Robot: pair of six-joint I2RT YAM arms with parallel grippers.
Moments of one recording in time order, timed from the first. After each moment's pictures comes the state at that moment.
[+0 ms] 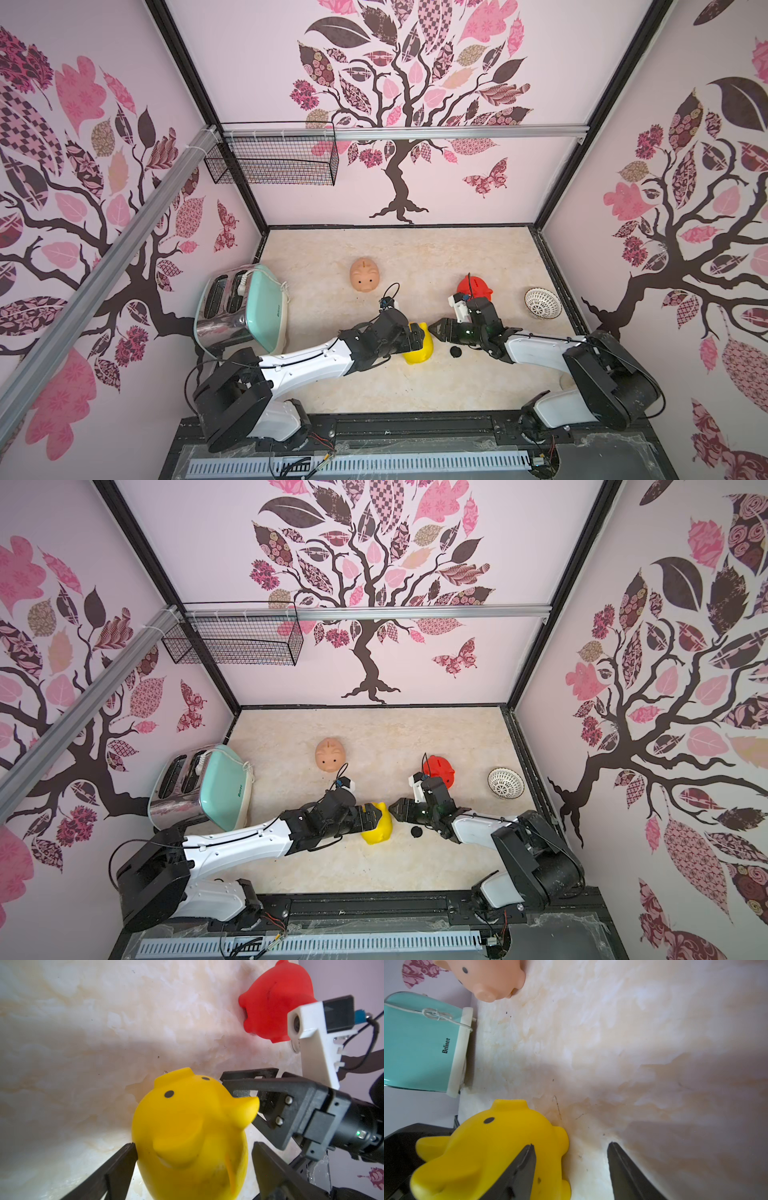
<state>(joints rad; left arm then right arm) -0.94 1.38 0.73 -0.13 -0.07 -0.97 0.50 1.45 0.44 0.31 -0.45 0.69</state>
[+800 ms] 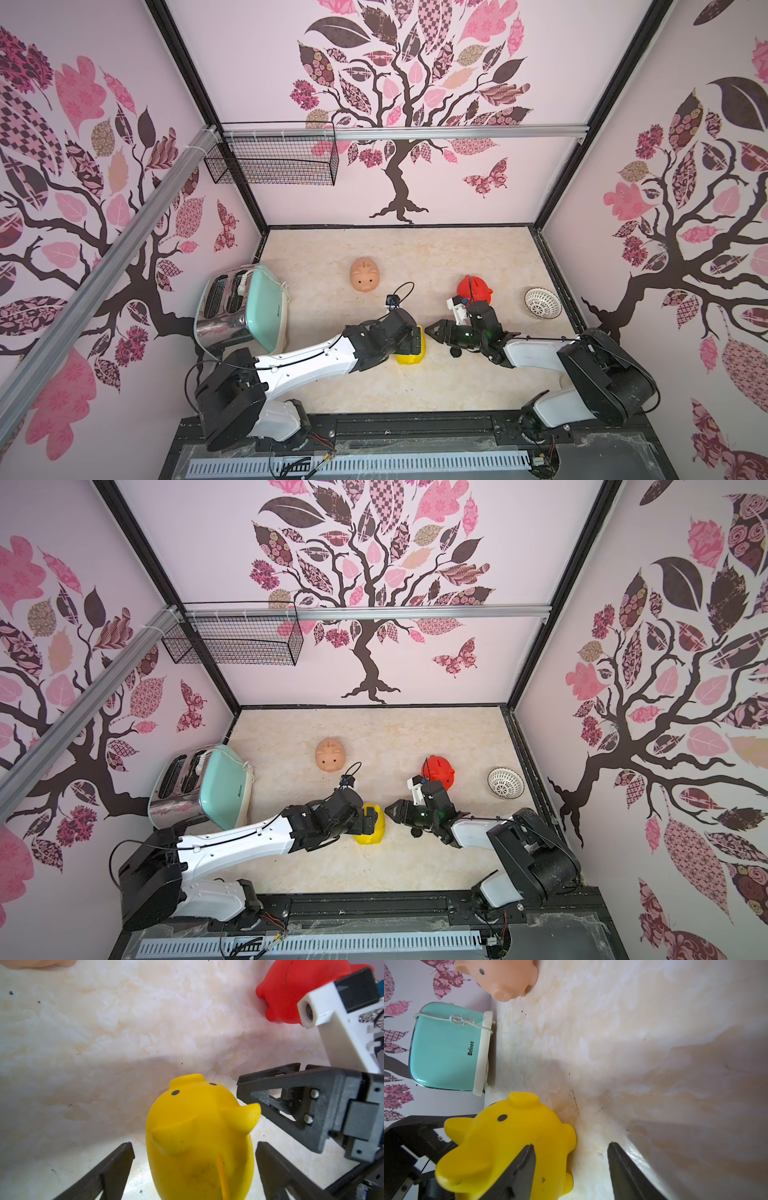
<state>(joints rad) -1.01 1.39 0.86 -0.39 -0.26 -0.78 0.51 1.45 0.39 0.41 -0.46 0.80</state>
